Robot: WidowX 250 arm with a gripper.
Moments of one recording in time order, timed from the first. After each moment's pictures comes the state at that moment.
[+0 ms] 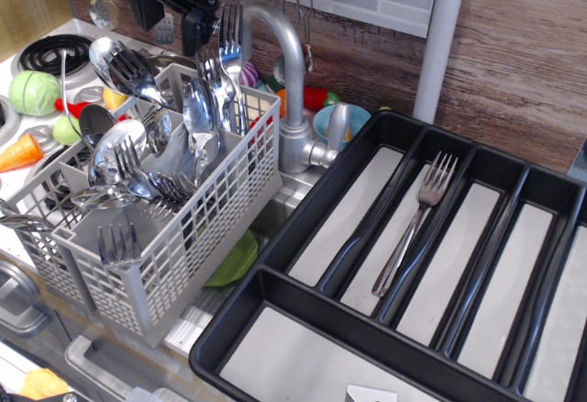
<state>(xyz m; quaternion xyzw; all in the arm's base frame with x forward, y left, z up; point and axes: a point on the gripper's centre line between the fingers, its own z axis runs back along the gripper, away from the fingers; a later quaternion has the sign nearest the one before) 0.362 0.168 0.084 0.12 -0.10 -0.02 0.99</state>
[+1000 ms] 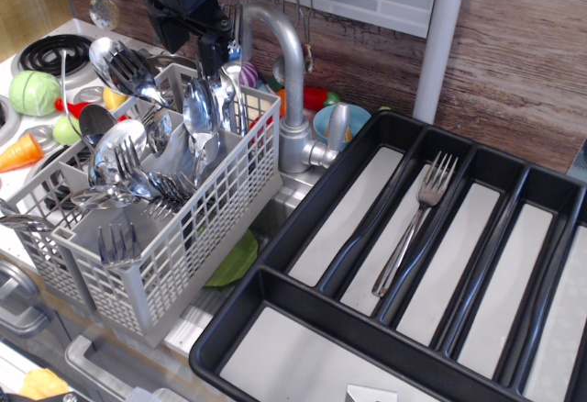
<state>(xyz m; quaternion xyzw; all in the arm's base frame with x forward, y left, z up) 0.375 0.157 0.057 0.07 -0.15 -0.05 0.98</state>
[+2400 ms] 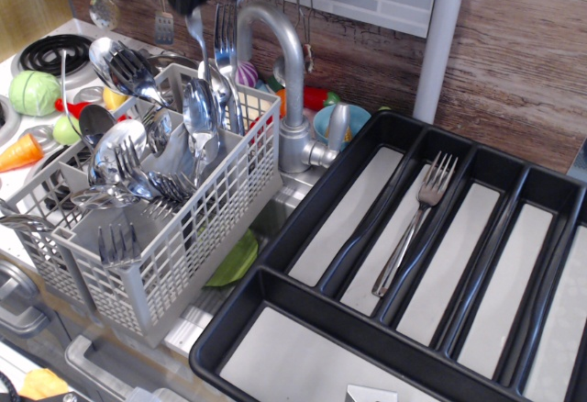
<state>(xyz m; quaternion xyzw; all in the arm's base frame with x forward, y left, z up) 0.354 0.140 0.137 0.16 -0.08 0.02 0.98</state>
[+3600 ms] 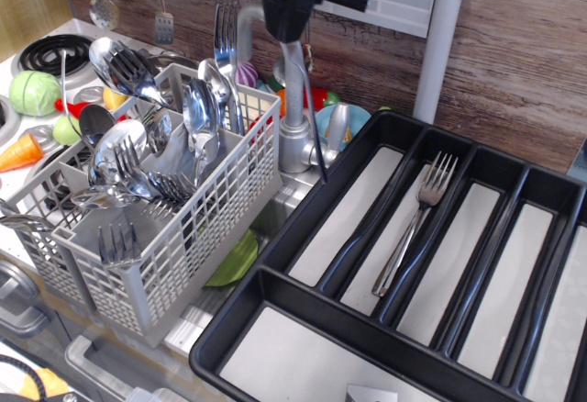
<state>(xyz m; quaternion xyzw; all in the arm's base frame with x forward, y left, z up) 0.320 0.018 0.149 0.10 -0.11 0.13 0.98</state>
